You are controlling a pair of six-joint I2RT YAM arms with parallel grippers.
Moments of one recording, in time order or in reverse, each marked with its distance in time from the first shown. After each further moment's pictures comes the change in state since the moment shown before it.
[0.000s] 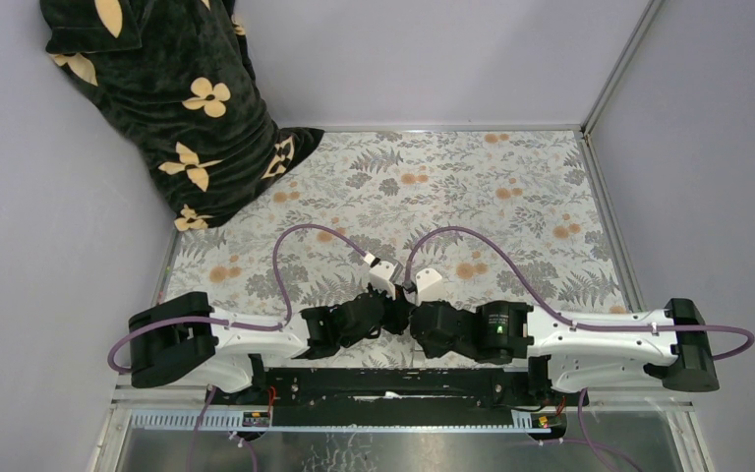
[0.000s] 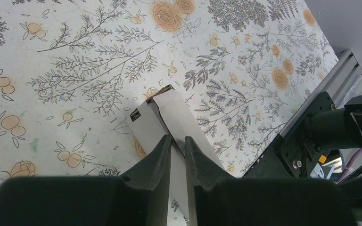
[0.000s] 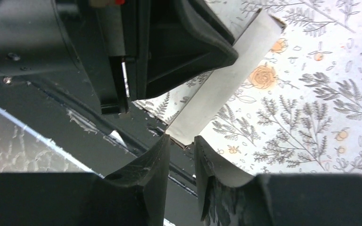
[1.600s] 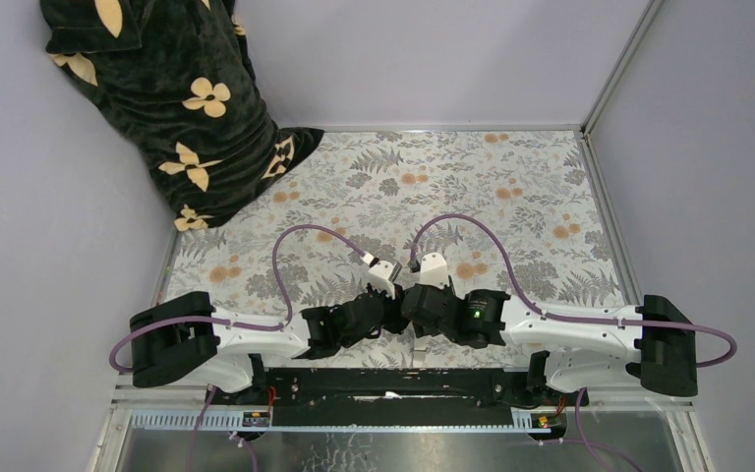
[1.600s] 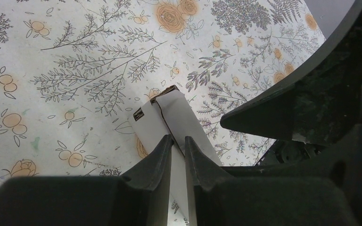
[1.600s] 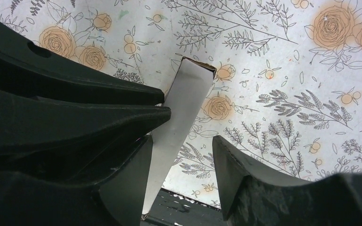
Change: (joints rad) left arm 0.000 0.007 -0.002 0.007 -0.001 -0.018; right arm -0.158 0.121 -0.048 0.102 0.113 0.022
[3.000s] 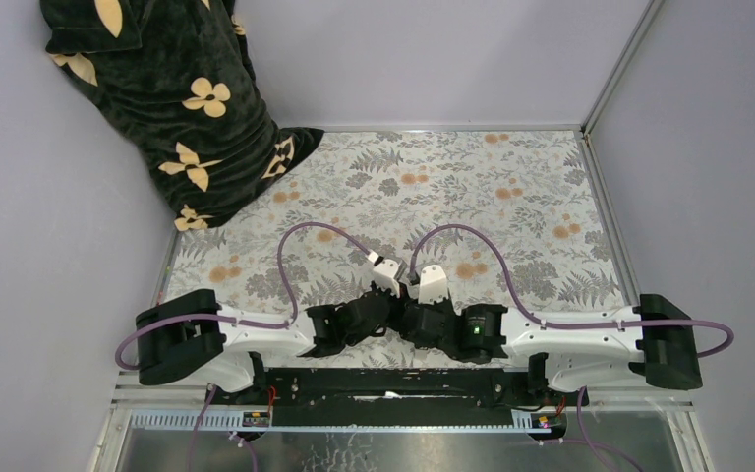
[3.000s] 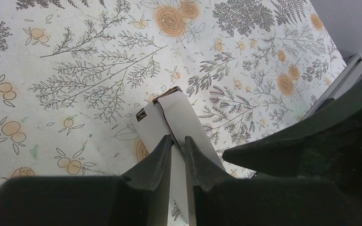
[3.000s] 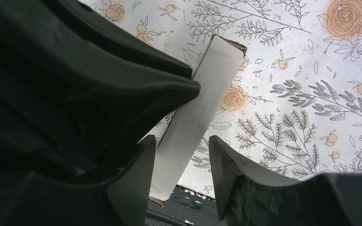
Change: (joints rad) left arm 0.000 0.030 0.034 -0.017 -0.010 0.016; right arm 0.114 -0.002 -0.028 0.009 0.090 0.108
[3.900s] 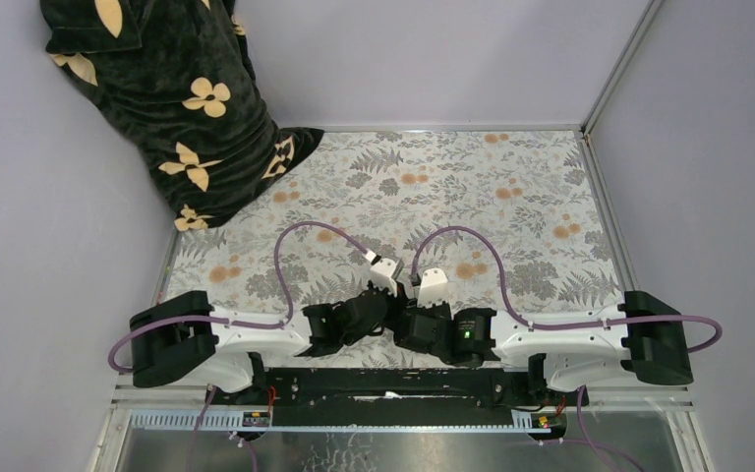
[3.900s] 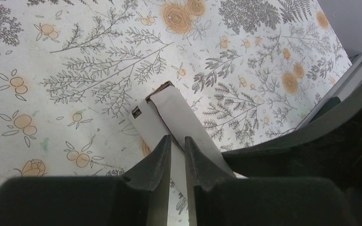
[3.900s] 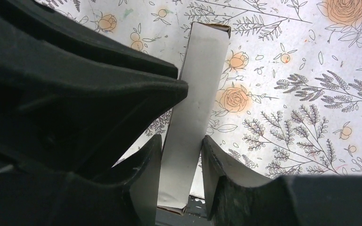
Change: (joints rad) left arm 0.008 -0.025 0.004 -0.043 -0.003 -0.002; right arm 0.028 0.057 -0.003 0.004 0.069 0.129
